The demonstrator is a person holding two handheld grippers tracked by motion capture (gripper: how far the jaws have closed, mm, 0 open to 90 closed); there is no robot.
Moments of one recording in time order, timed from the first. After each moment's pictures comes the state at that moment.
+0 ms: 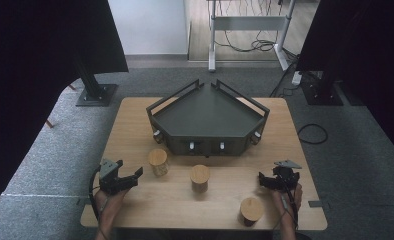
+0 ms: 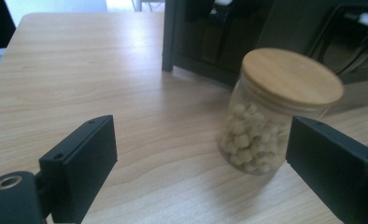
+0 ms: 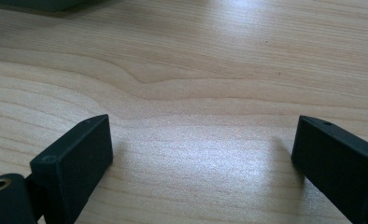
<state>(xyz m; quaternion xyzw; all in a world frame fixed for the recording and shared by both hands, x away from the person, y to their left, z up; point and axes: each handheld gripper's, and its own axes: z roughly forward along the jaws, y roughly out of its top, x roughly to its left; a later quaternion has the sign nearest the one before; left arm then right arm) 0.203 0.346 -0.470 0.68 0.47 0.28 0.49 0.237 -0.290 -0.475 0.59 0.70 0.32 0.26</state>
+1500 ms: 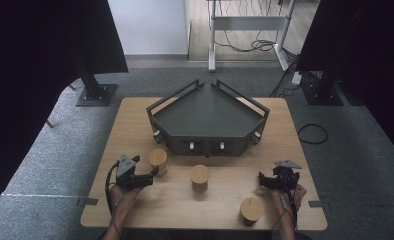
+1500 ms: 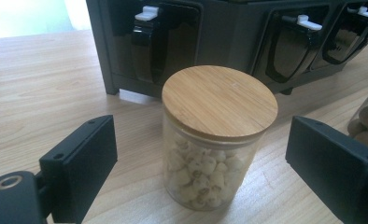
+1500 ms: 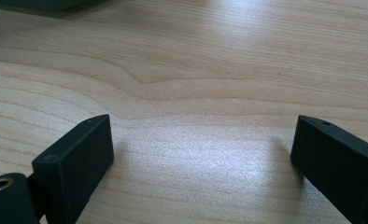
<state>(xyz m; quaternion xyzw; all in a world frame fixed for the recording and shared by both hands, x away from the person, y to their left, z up) 0.224 0.313 -0.476 0.71 0.41 0.27 0.50 0.237 -0.291 -0.475 0.59 0.70 0.32 0.26</state>
